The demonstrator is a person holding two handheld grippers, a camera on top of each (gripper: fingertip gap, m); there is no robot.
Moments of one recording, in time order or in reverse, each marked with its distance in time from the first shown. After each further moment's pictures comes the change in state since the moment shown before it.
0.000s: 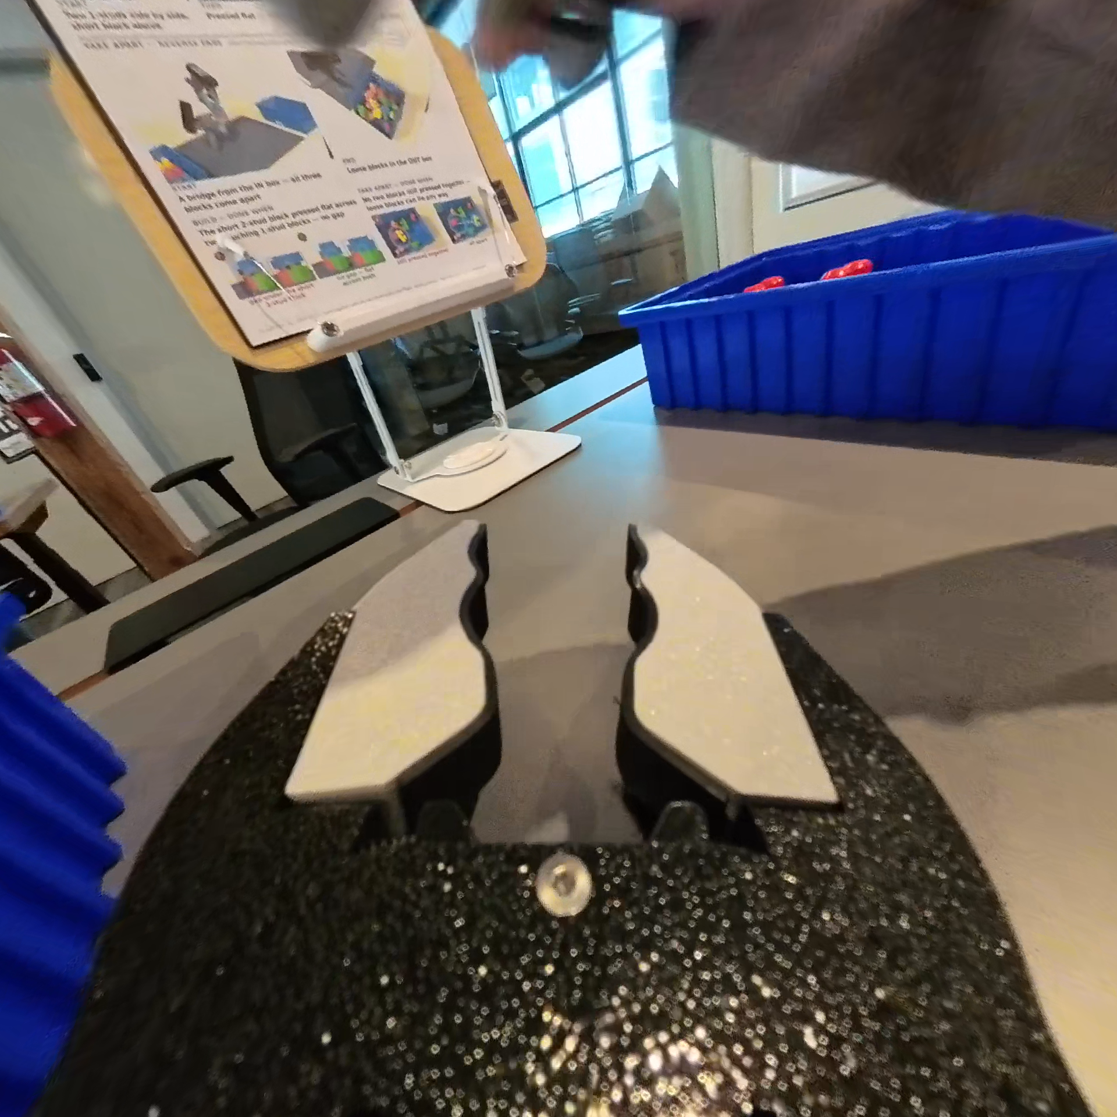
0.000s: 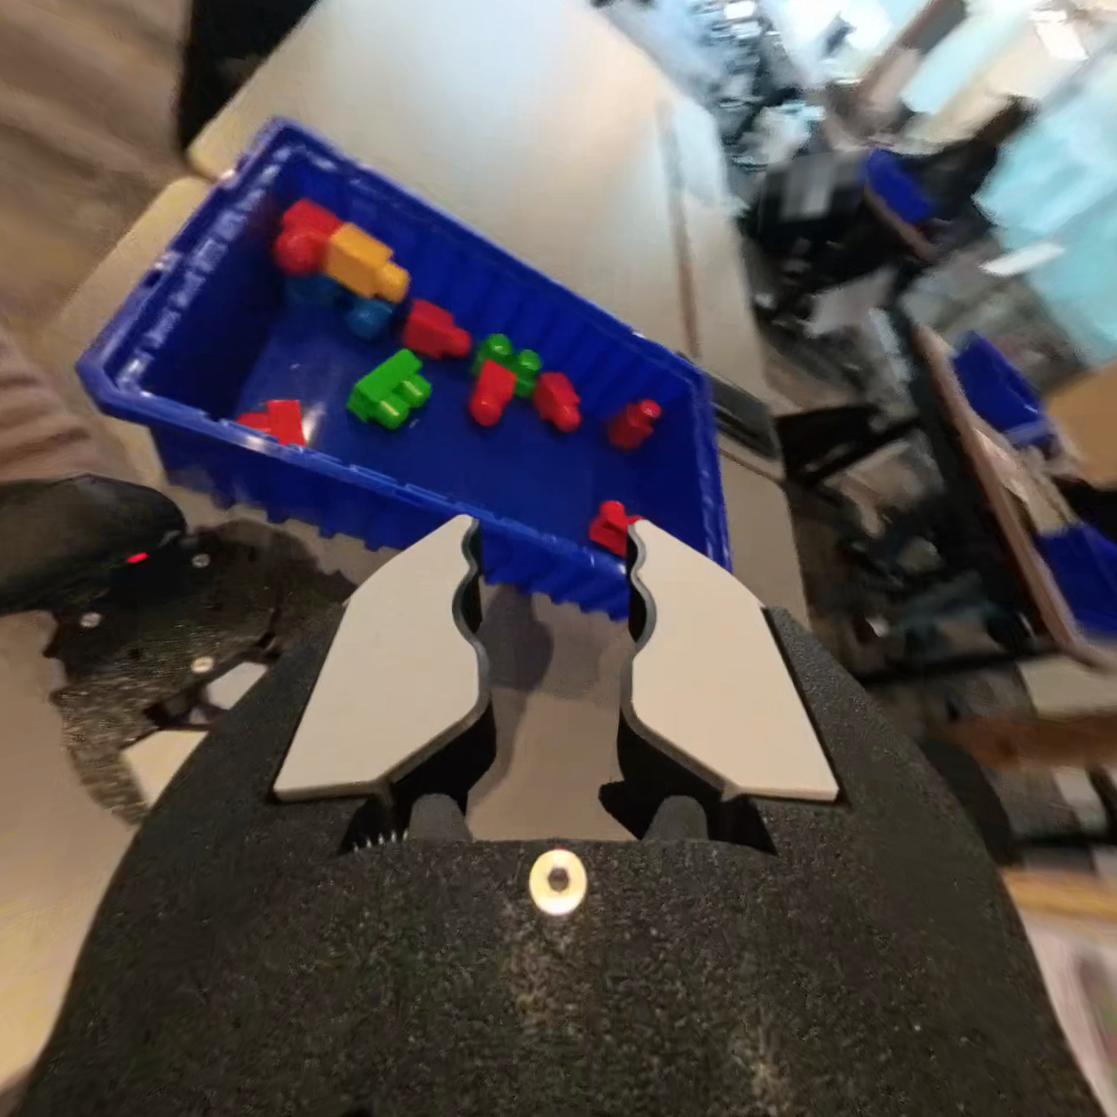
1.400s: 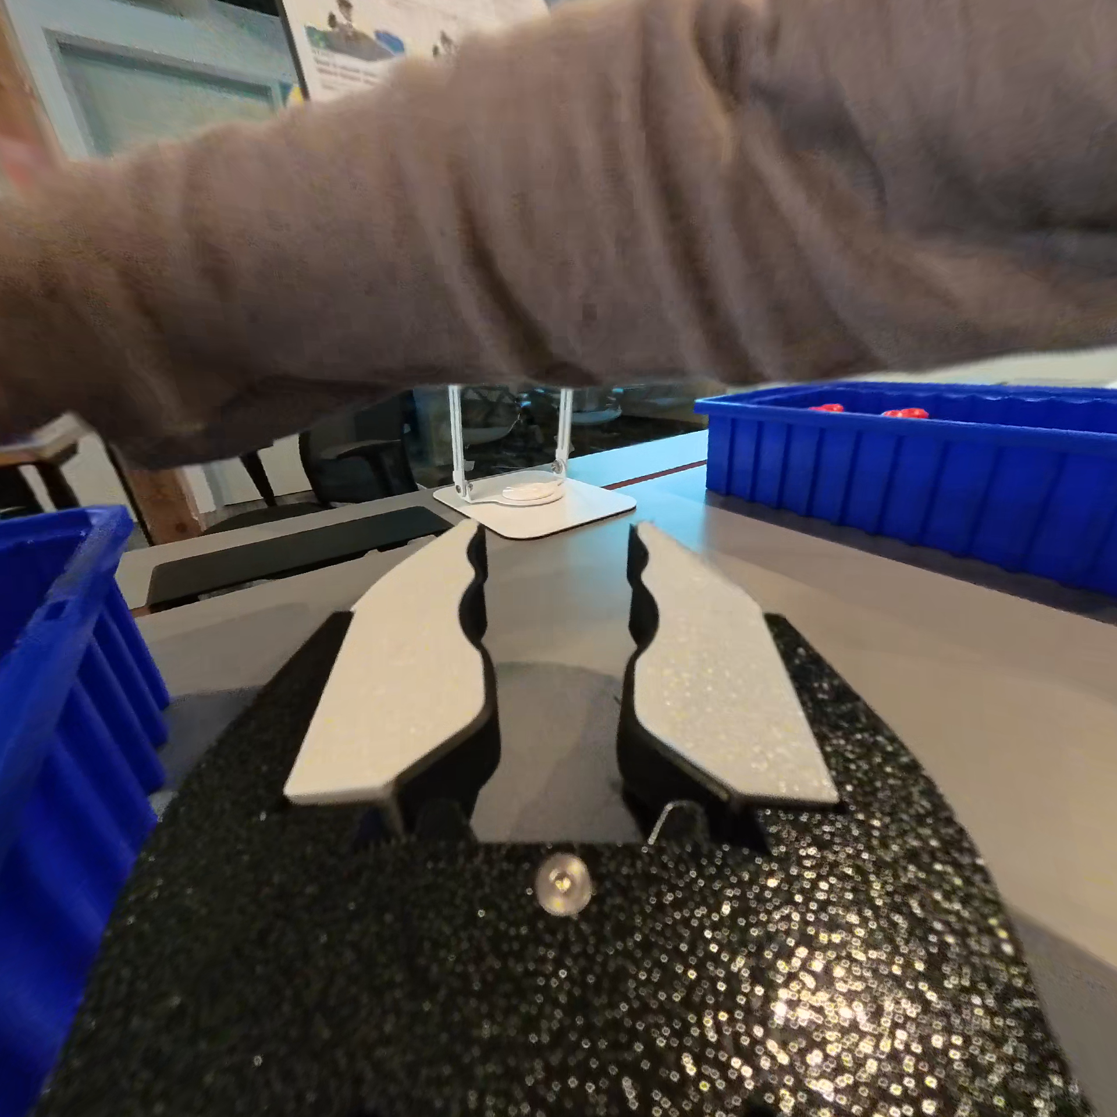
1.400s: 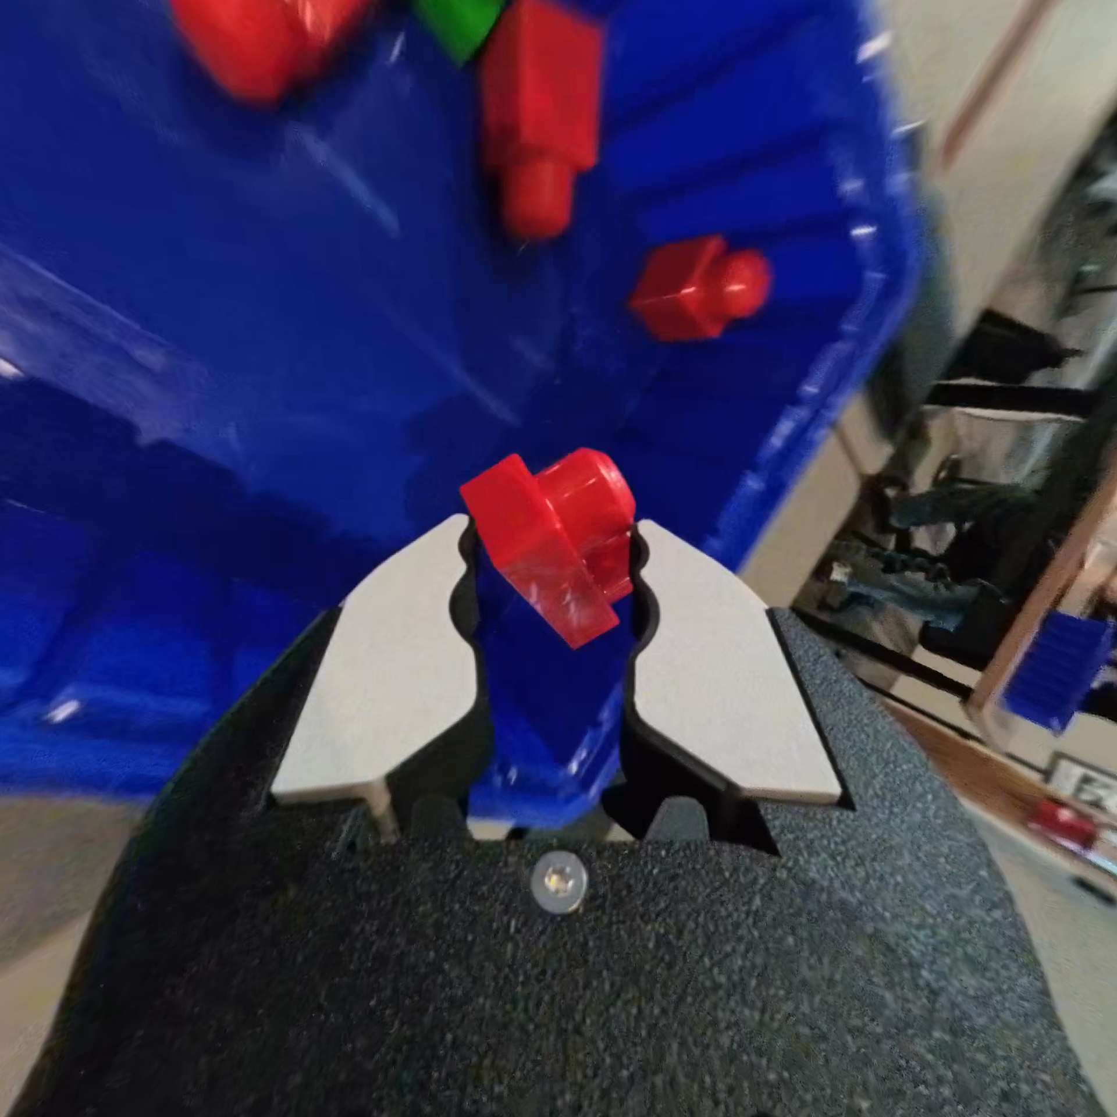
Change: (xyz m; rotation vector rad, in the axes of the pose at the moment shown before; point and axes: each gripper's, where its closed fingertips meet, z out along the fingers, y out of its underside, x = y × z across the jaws) left arm -0.052 -0.006 -0.015 0.118 -0.117 -0.203; right arm 0.073 0.089 0.236 -0.517 -0.250 -0.426
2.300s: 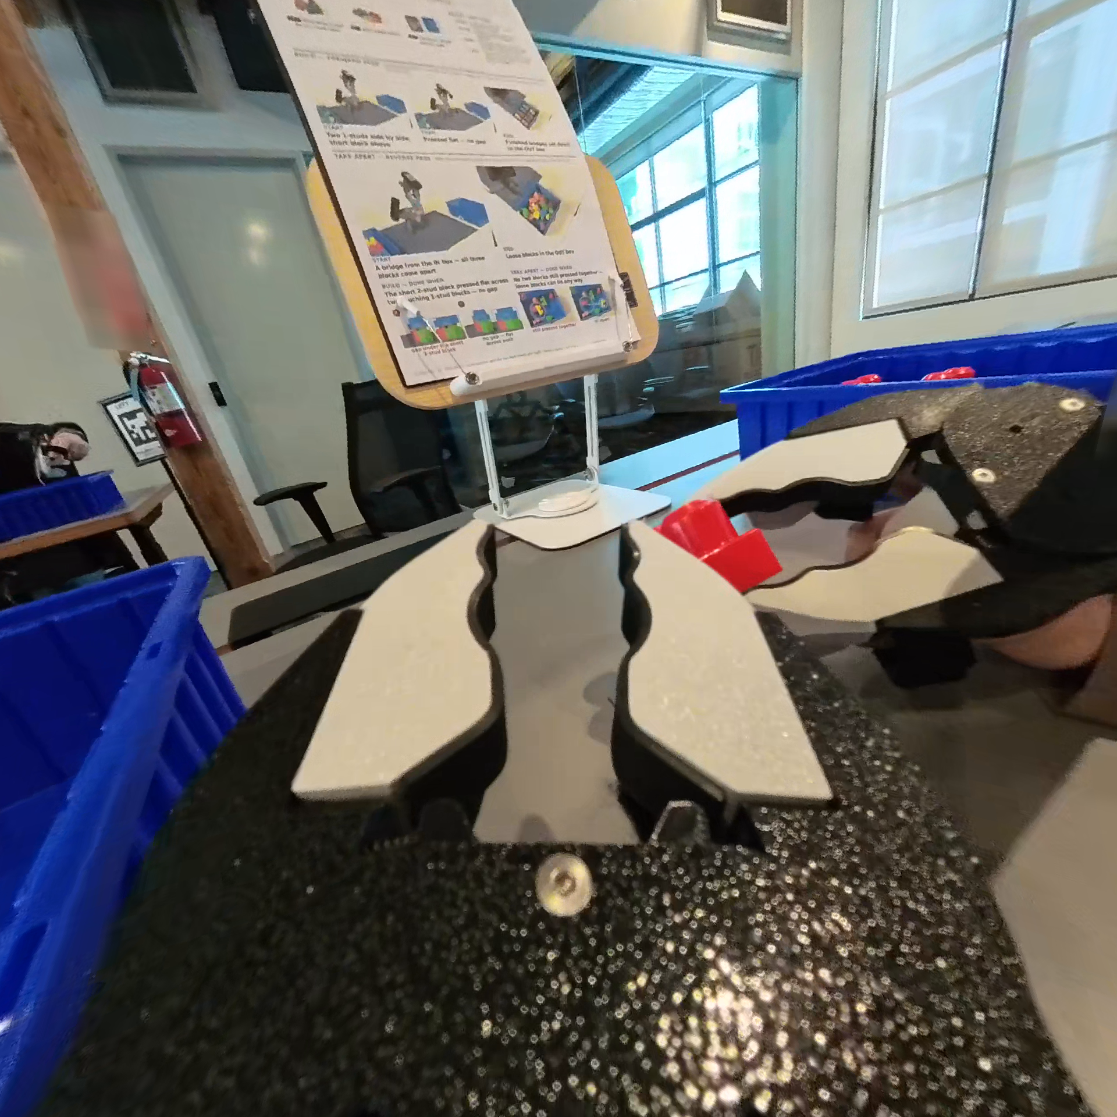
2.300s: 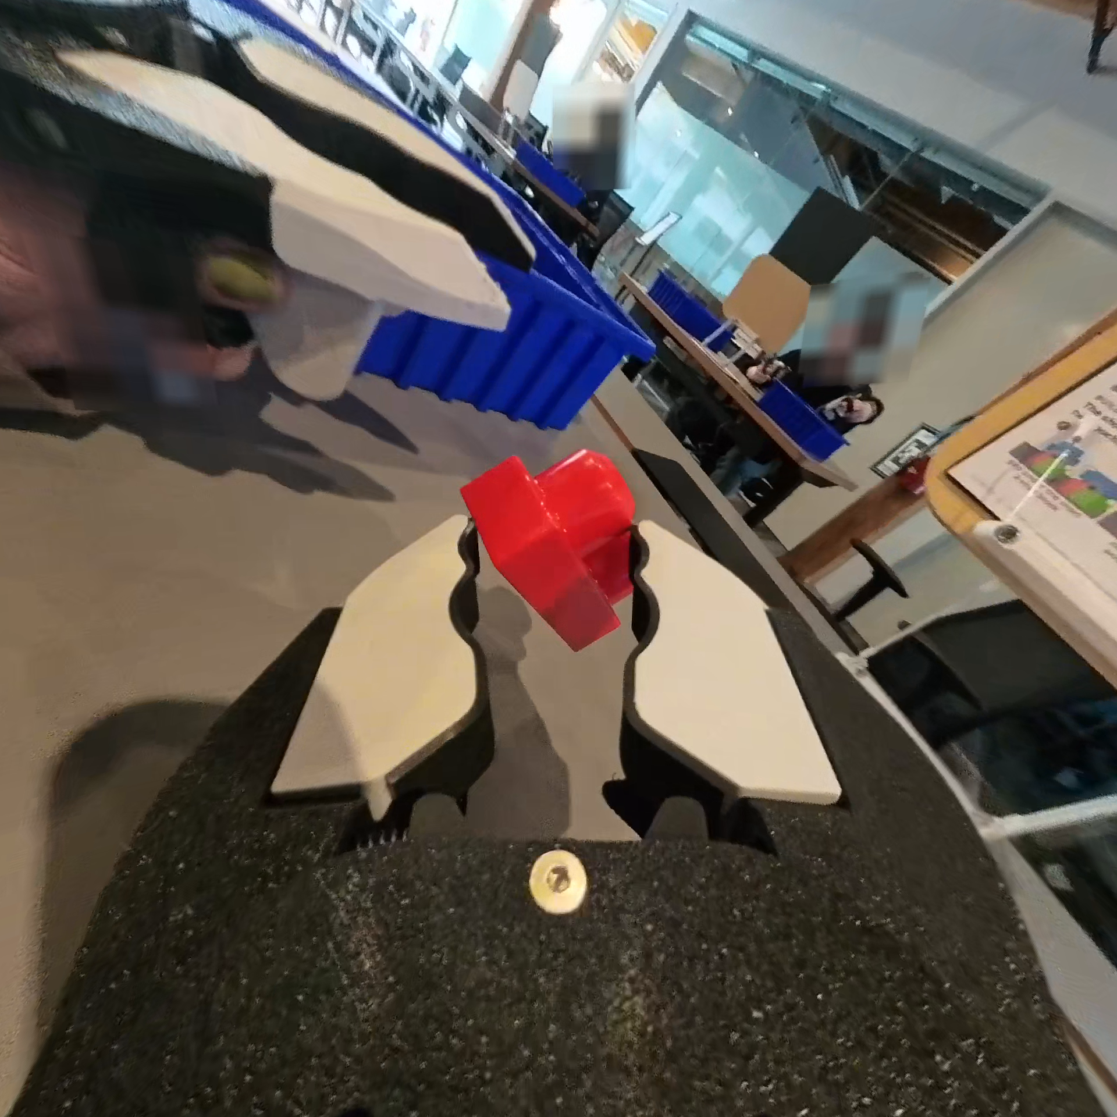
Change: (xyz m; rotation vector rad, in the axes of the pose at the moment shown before) left arm -0.003 -0.007 -0.007 0.017 -0.030 0.144; right arm -0.240 0.114 -0.159 0.463 0.768 0.670
